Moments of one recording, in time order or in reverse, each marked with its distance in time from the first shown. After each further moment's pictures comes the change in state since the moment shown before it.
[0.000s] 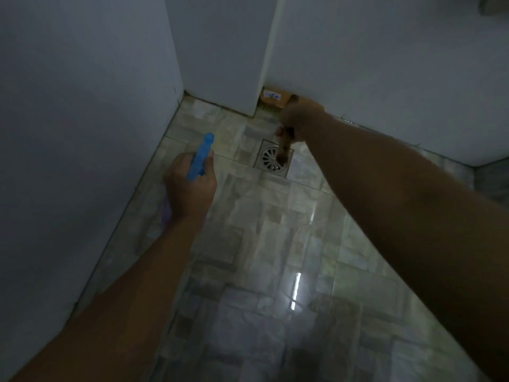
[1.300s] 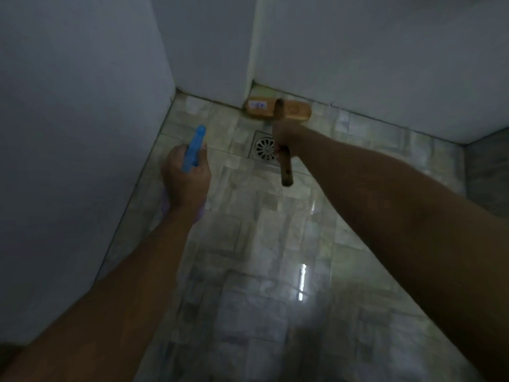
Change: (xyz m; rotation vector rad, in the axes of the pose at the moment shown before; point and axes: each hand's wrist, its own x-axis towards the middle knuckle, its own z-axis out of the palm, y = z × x) left_hand 0.001 0.005 -0.004 -0.034 -0.028 -0.065; right_hand -0.006 0.048 0.004 -0.242 -0.056 0.033
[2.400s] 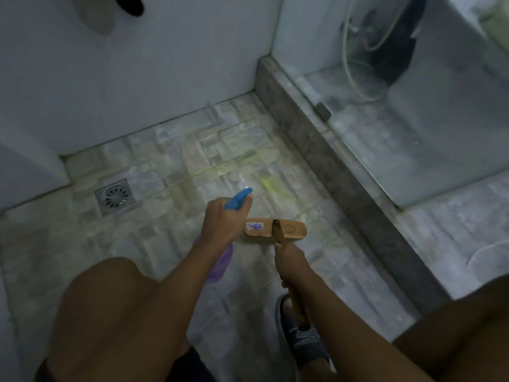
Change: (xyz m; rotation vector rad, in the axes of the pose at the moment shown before) left_hand -0.234 0.245 0.065 -0.020 -1.150 0.158; right_hand -0.306 0.353 -0.003 0.519 0.344 0.543
